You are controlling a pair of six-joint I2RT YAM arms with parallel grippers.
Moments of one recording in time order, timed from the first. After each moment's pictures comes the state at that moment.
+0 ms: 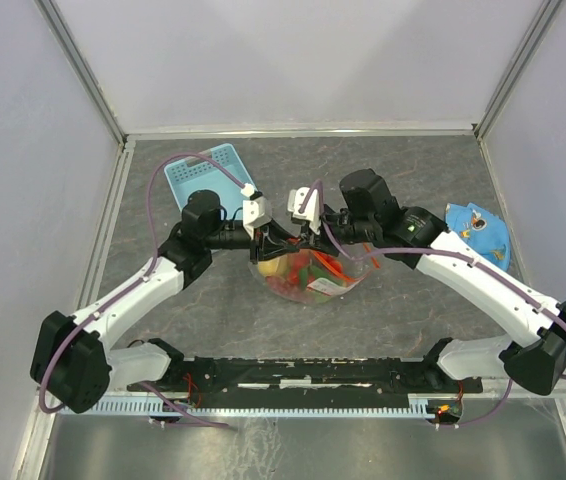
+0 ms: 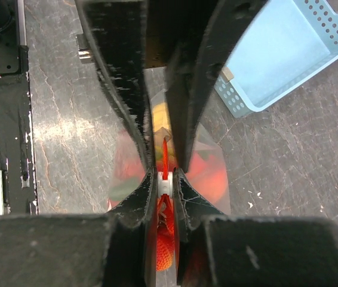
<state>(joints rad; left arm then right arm) -0.54 1.18 0.79 0.22 0.94 0.15 0.80 1.30 1.30 -0.58 -0.45 -0.47</state>
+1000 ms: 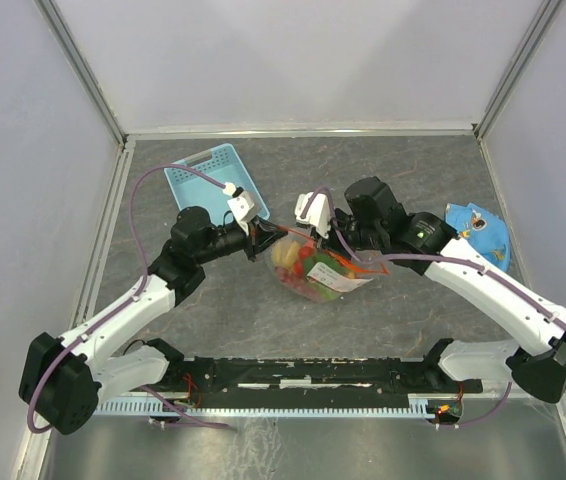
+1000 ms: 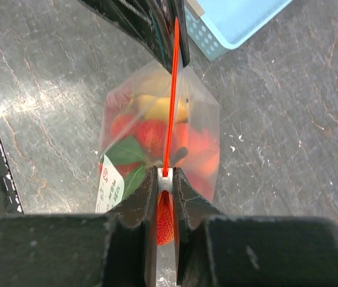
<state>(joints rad) -0.55 1.06 0.69 0.29 0.57 -0.01 0.80 1.25 1.28 -0.68 -0.23 -0.48</state>
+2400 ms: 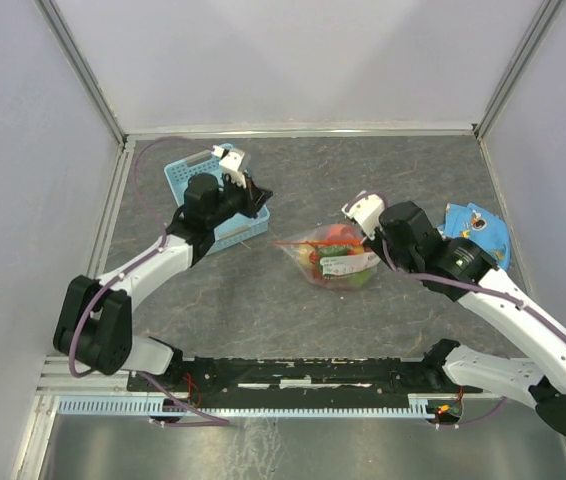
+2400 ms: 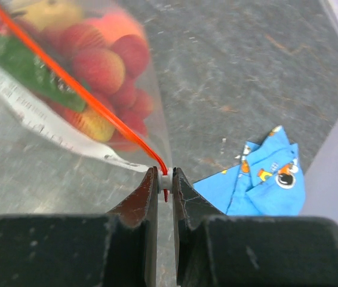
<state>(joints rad) -0.41 1.38 0.82 0.36 0.31 -0.19 0.76 0.99 1.11 -0.89 0.30 -0.25</state>
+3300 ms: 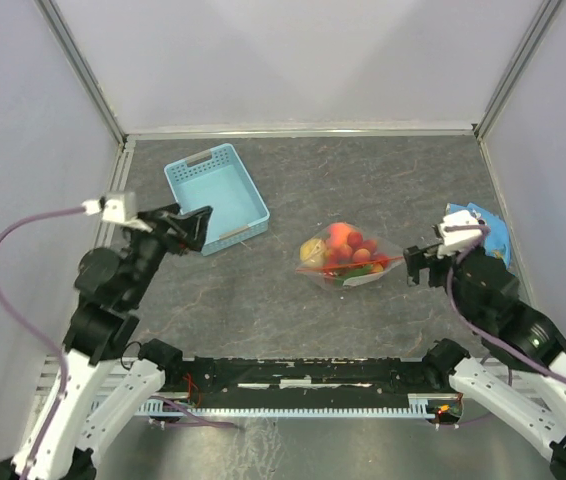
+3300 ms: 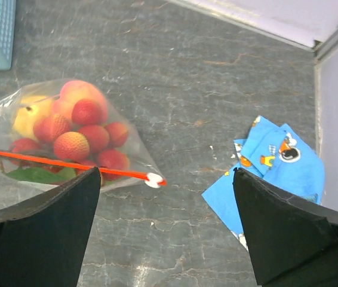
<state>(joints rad) -0.41 0.58 0.85 -0.19 -0.03 -0.38 0.69 0.53 0.90 -0.71 0.45 -0.03</state>
